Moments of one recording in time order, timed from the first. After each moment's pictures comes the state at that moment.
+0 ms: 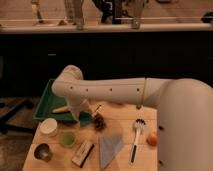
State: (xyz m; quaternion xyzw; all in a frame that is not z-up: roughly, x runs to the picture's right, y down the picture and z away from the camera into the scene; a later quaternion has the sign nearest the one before) arm -0.125 0.132 0.730 -0.21 -0.26 -0.79 0.52
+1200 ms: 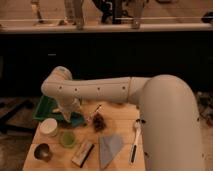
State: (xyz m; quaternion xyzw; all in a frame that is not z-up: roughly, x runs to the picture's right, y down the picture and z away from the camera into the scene) arm -0.160 0.137 0.736 -0.21 -0.27 -0.80 0.49
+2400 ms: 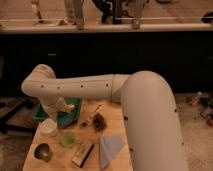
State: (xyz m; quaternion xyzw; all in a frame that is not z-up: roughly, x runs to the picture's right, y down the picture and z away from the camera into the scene) arm -0.233 0.130 0.720 -0.17 -0.29 -0.84 0.42
